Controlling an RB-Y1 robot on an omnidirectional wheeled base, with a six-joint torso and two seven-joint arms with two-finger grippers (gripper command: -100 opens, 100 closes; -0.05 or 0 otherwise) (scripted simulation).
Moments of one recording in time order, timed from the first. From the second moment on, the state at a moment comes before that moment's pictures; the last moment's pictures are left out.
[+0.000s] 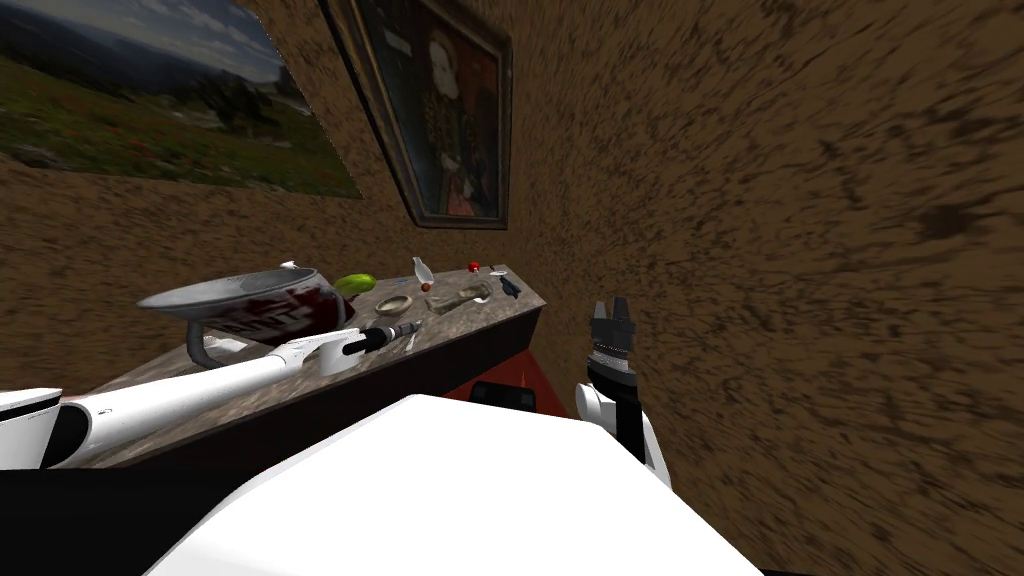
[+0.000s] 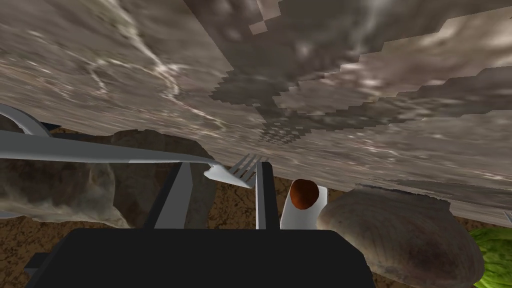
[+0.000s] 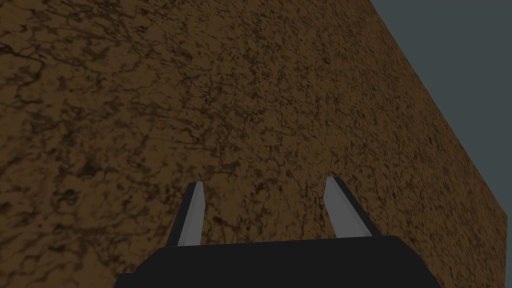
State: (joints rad) left arm 0.11 1.37 -0.61 -1.42 0.07 -0.01 0.08; right arm 0.53 0.01 0.00 -2.35 0.08 -0.44 0.01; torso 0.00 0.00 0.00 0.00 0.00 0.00
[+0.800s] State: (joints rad) left arm 0.10 1.41 -0.64 -1.64 0.03 0.11 0.07; right arm 0.53 0.01 0.00 -2.35 0.08 -0.44 0.01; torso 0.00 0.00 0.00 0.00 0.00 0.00
